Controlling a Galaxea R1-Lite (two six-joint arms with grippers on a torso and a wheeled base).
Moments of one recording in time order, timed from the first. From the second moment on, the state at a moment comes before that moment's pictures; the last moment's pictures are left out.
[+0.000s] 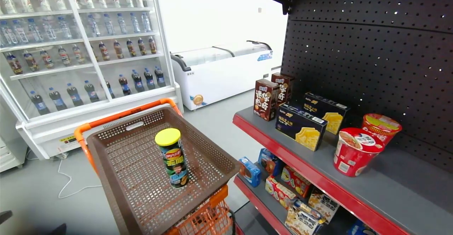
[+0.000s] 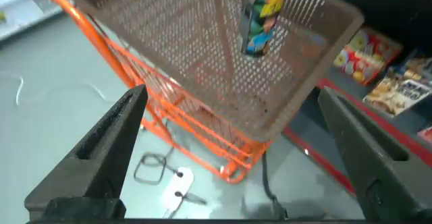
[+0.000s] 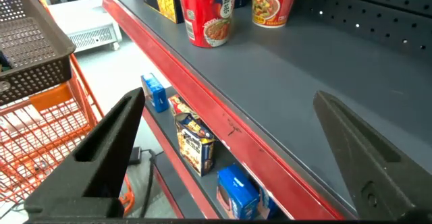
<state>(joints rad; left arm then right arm) 0.00 0.64 -0.35 0.06 -0.08 0.00 0.00 0.00 0.00 0.00 0.04 0.01</state>
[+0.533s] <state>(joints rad) 0.02 1.24 -0.34 -0.59 -0.07 0.03 0.00 0.00 0.00 0.00 0.04 0.01</state>
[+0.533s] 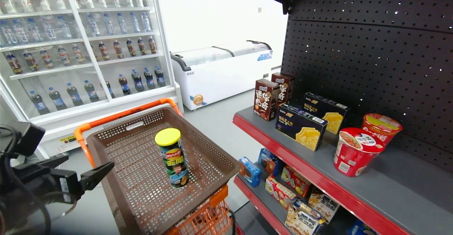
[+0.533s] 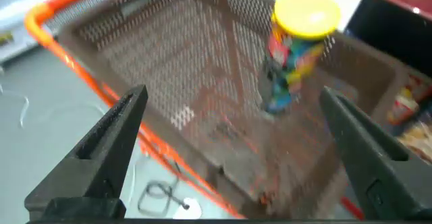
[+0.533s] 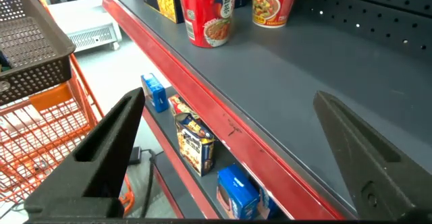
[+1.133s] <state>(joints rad) -0.12 1.75 -0.22 -1.20 -0.13 0.06 0.00 0.00 0.00 0.00 0.04 0.01</state>
